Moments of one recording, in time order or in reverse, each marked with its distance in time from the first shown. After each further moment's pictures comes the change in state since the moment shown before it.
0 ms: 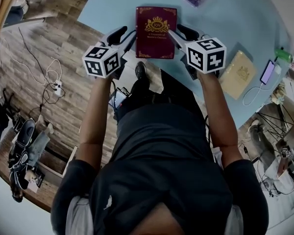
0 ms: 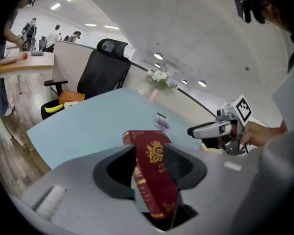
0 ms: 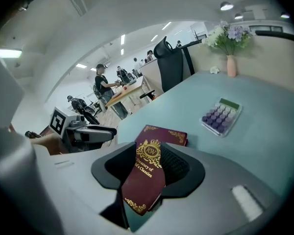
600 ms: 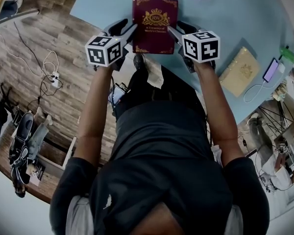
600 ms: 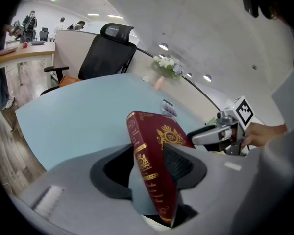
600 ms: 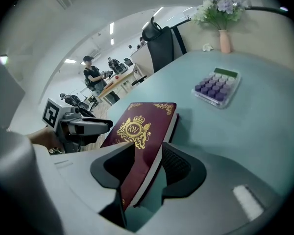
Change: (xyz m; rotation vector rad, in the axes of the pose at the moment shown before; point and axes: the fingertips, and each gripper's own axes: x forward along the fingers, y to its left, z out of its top) left arm 0.045 0.023 -0.042 -0.048 0.111 0.014; right arm 0.044 -0.041 -0.060 0.082 0.143 -0.037
